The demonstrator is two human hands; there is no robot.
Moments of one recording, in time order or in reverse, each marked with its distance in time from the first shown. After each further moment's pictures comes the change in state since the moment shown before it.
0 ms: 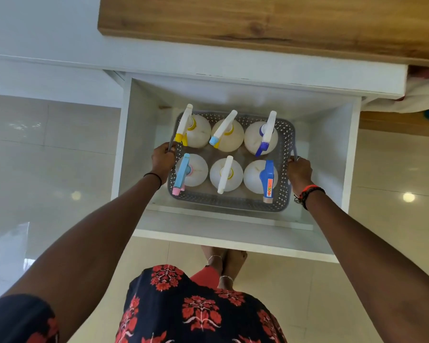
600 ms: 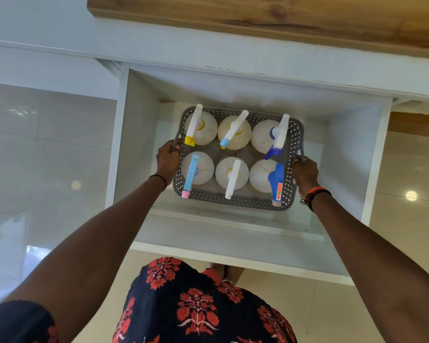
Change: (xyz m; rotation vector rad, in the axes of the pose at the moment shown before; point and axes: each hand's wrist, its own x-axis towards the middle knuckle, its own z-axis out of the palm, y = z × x) left_hand 0.032 -0.022 0.019 -0.059 0.021 0.004; right_hand 0.043 0.014 0.032 0.052 -0.062 0.034
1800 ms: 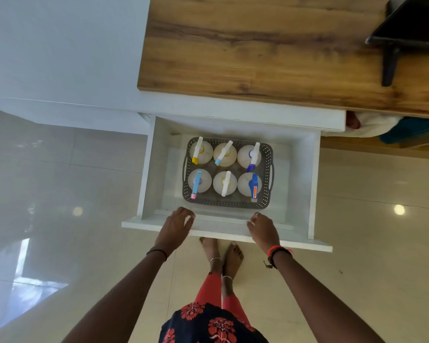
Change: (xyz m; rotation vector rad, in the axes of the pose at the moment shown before) left_hand -0.228 0.006 -0.086 0.692 -0.309 0.453; right_hand -0.230 0.020 -0.049 -0.479 -0.286 -0.205
